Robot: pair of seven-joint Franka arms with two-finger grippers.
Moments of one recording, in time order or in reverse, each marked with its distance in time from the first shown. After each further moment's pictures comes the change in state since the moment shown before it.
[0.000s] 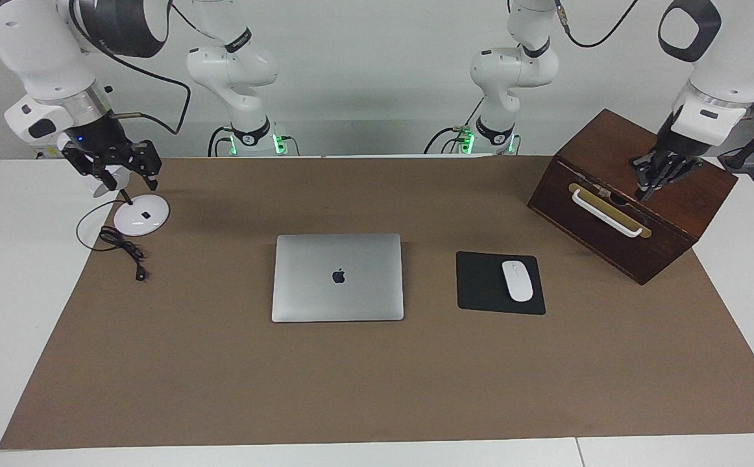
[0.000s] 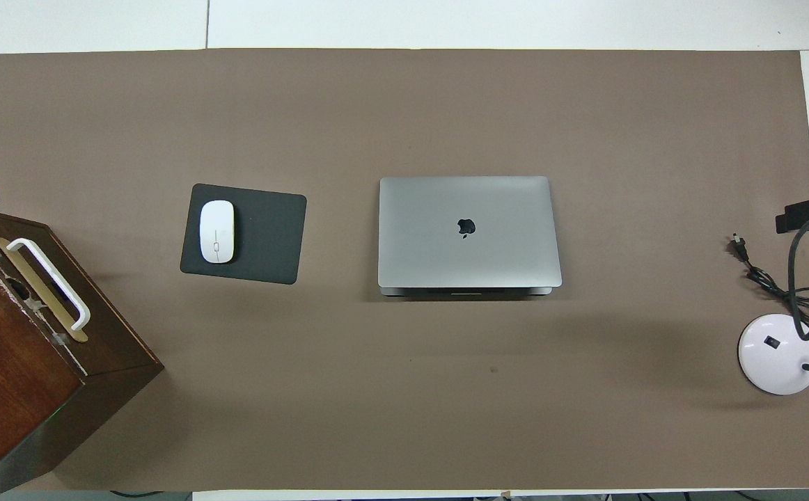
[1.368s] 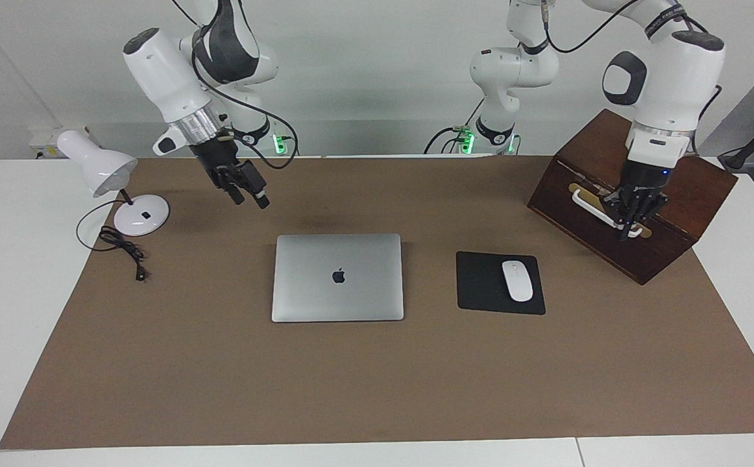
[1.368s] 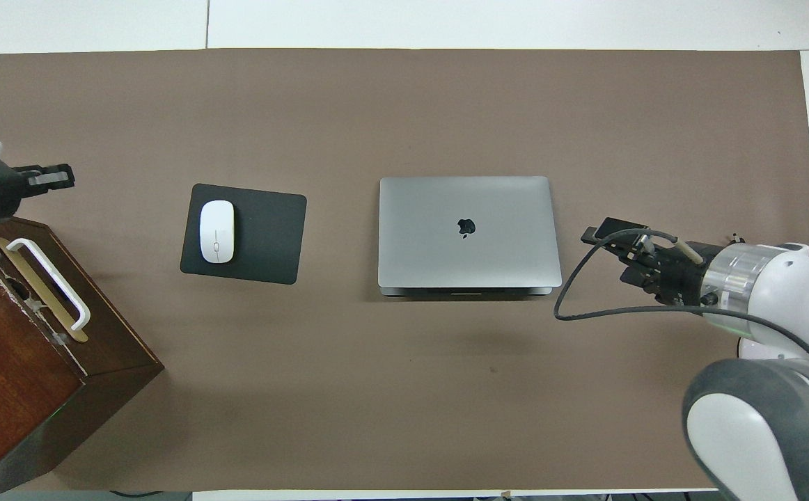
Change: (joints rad) left arm -0.058 -0.133 -0.025 -0.478 -0.009 0.661 -0.042; right arm 0.279 -0.245 0.031 -0.603 0.431 0.681 0.700
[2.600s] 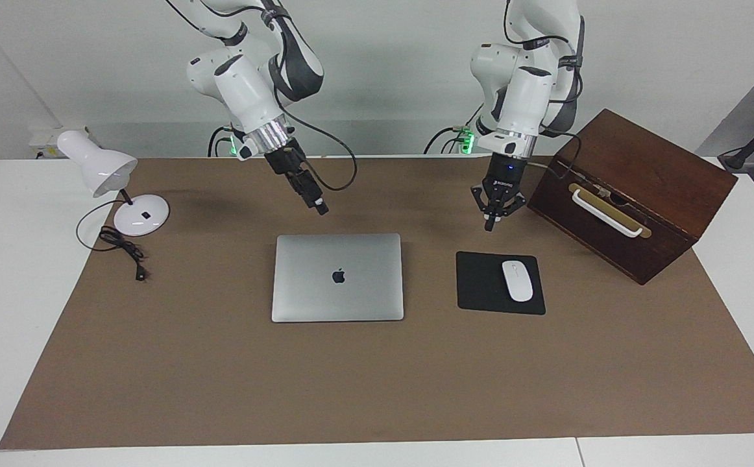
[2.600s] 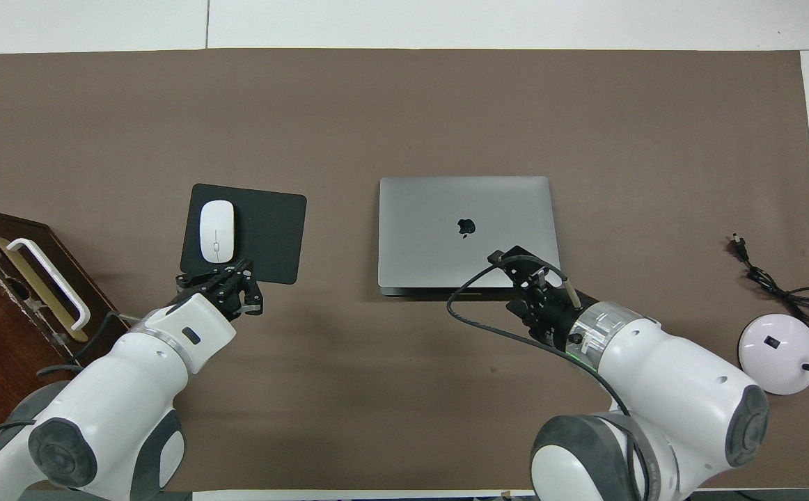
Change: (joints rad) left arm -0.365 -0.167 -0.007 -0.641 0.000 0.721 -0.007; right arm 0.346 0.083 0.001 -0.192 0.316 0.520 0.277
